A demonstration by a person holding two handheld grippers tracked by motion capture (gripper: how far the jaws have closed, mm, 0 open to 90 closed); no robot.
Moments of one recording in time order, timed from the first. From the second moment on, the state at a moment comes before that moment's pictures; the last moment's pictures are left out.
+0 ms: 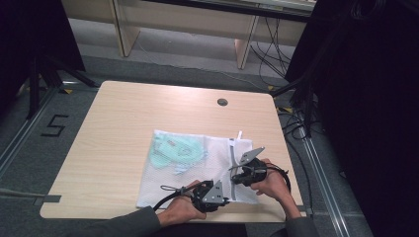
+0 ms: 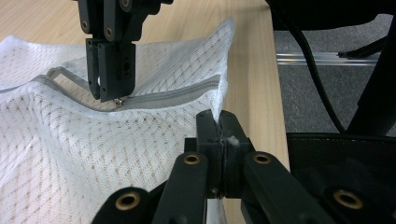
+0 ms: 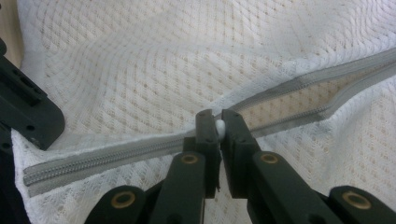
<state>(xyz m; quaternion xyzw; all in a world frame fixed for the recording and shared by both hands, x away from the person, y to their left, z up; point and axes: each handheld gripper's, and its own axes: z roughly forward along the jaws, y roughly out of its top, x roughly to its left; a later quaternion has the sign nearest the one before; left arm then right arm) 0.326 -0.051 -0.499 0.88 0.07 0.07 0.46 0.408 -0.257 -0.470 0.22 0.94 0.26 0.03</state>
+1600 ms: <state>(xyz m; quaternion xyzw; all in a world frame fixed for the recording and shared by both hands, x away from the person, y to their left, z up) 0.327 -0.047 -0.493 0.88 0.07 0.08 0.46 0.434 -0.255 -0.467 0.20 0.94 0.26 0.05</state>
